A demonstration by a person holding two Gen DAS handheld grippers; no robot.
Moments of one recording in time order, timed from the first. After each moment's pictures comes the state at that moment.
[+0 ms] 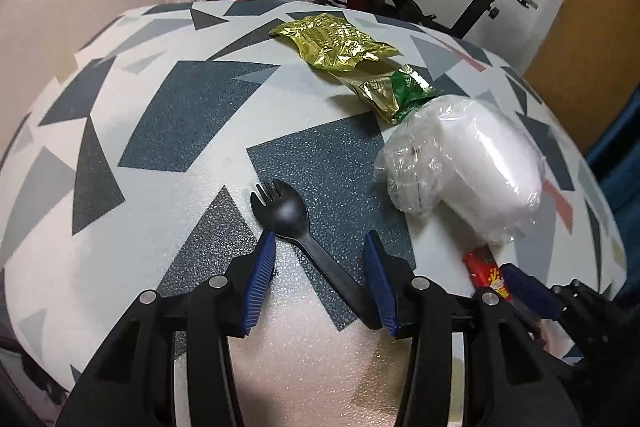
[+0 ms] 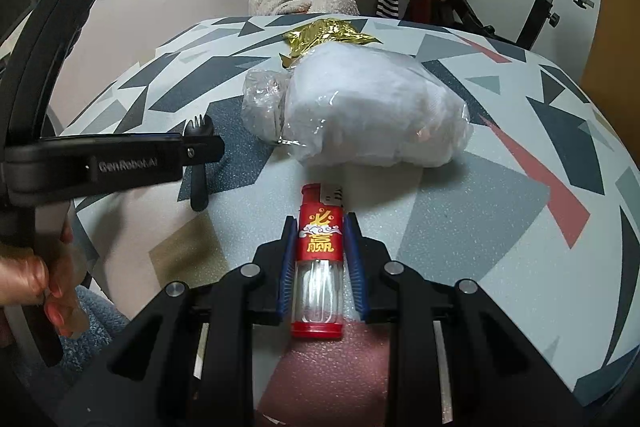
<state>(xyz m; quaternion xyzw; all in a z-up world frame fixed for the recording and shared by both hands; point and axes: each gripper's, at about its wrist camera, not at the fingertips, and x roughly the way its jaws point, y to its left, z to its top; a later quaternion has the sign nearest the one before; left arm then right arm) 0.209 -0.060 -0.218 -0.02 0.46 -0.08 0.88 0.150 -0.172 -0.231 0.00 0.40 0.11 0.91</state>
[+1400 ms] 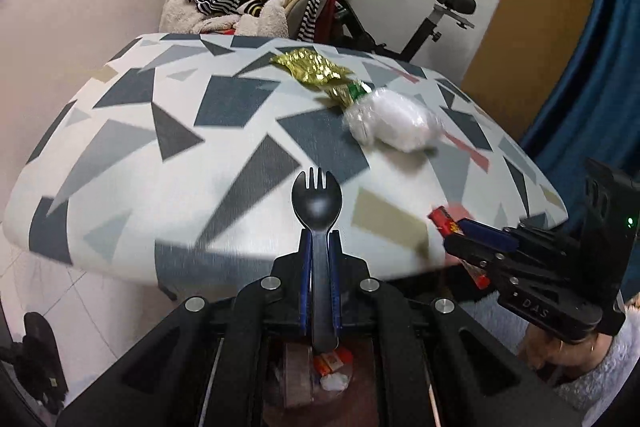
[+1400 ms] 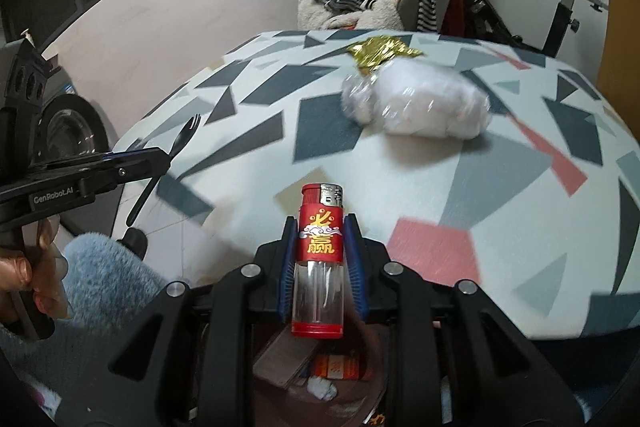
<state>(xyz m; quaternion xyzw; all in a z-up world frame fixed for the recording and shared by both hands) 0.052 0.014 -0.164 -0.04 0.40 -0.16 0.90 0.060 -0.152 -0.200 0.03 0.39 0.19 0.90</state>
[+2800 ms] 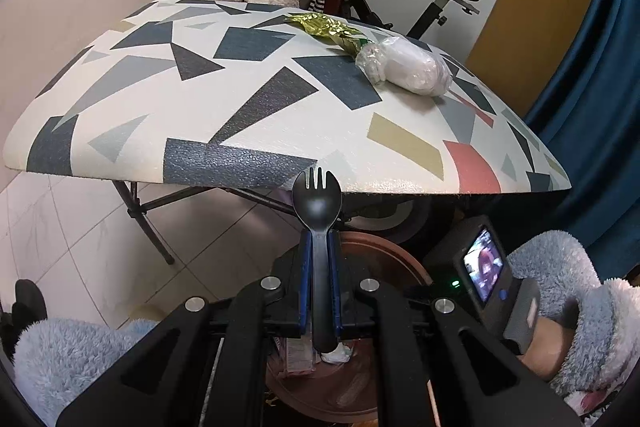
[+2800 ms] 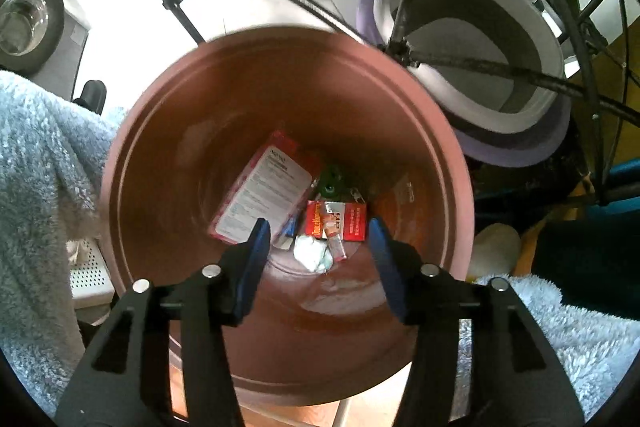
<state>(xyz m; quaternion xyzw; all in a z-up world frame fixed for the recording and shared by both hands) 0.008 0.033 -0.213 -0.05 0.42 -0.16 0.89 0.046 -0.094 -0.359 -0.06 0.63 0.15 0.76</state>
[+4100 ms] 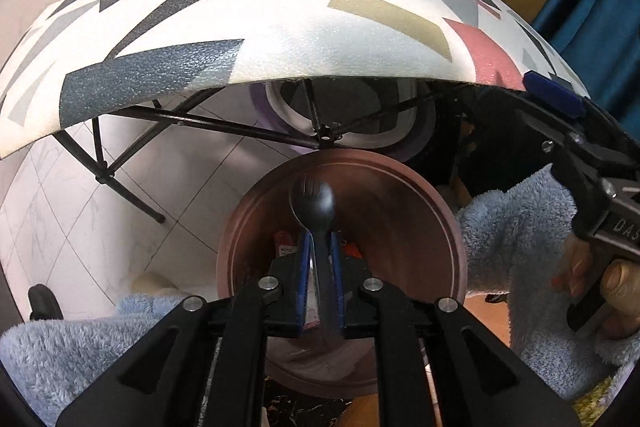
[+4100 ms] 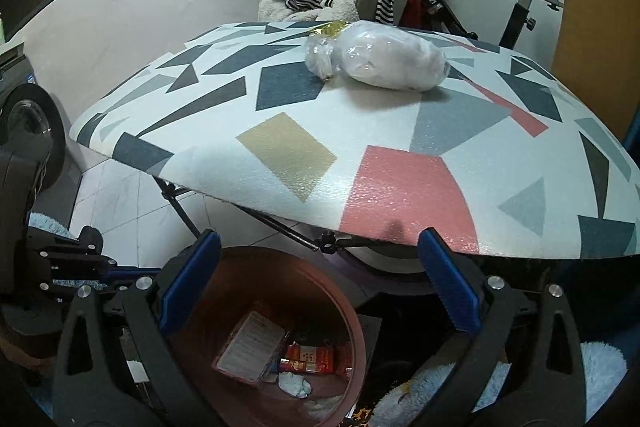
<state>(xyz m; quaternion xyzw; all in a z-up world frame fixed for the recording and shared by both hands) 0.023 -0.018 -0.280 0.03 0.53 -0.18 0.82 0.021 -0.153 -0.228 0.00 0.37 0.09 0.93</state>
